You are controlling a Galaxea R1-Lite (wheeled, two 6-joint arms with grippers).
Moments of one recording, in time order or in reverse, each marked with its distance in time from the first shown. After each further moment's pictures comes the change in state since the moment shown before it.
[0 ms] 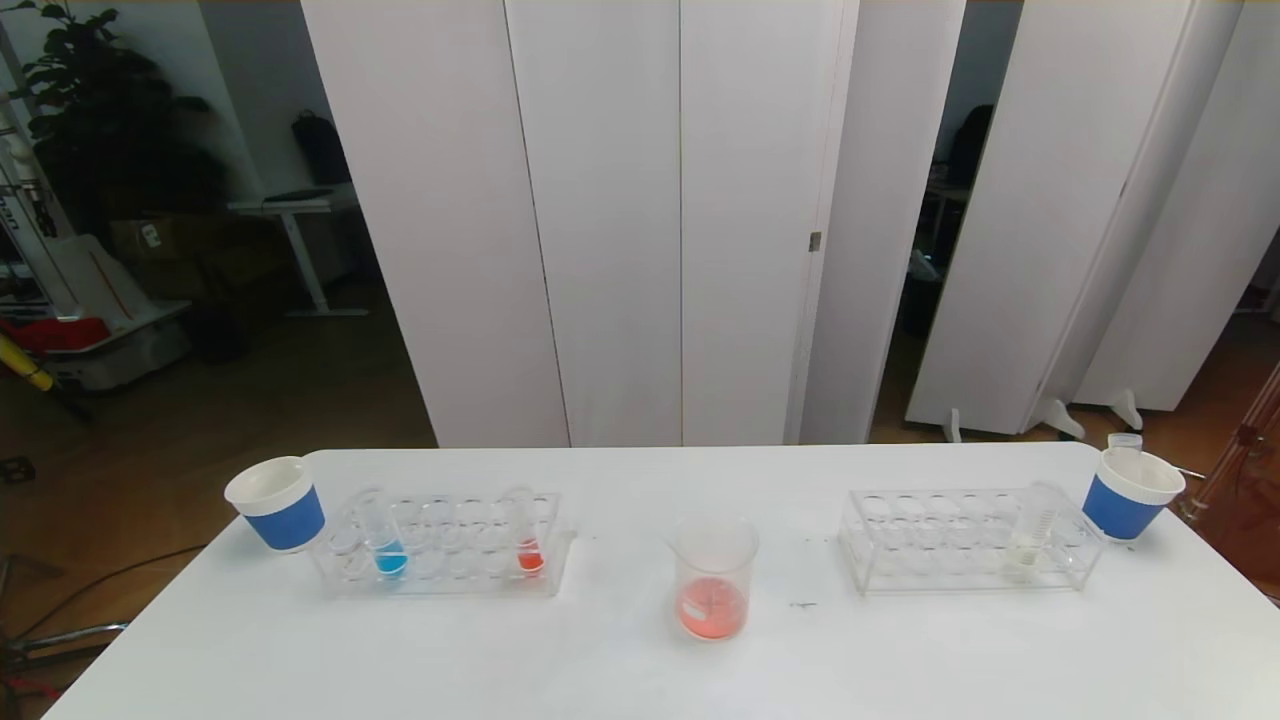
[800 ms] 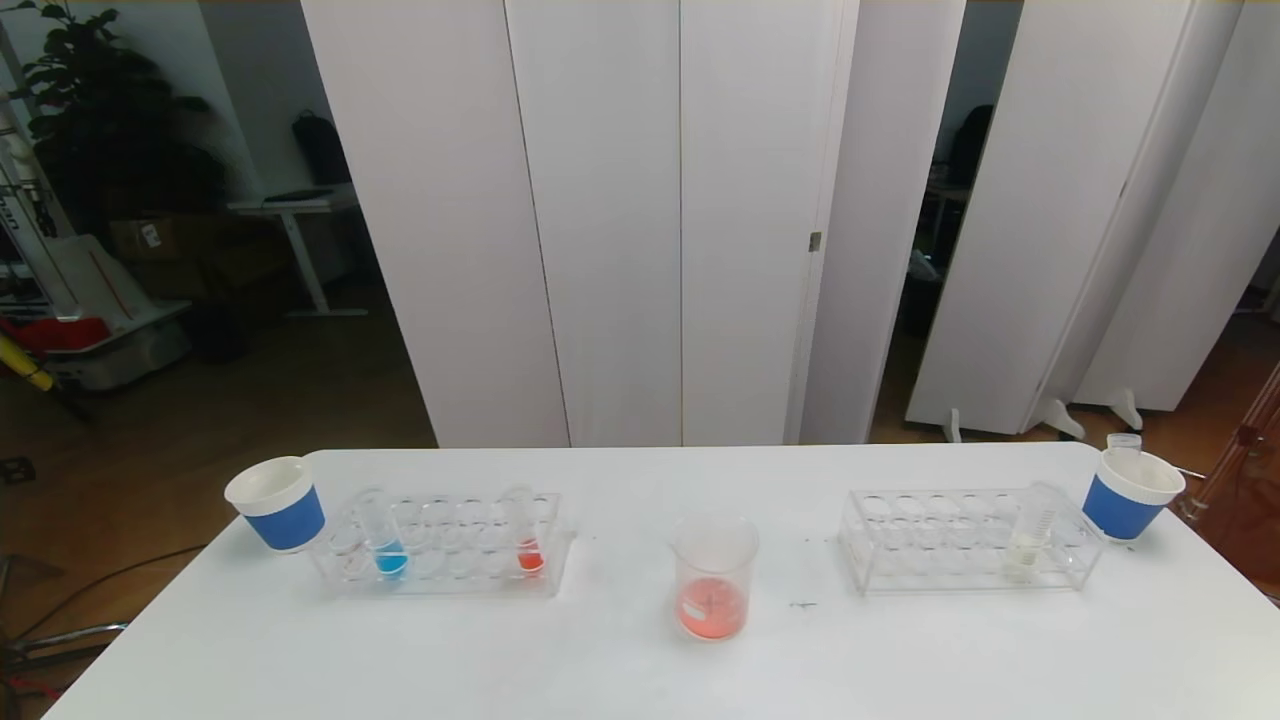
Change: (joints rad) left arm 0.000 0.000 0.000 0.000 0.000 0.001; right arm 0.001 0.000 0.000 0.000 0.000 0.000
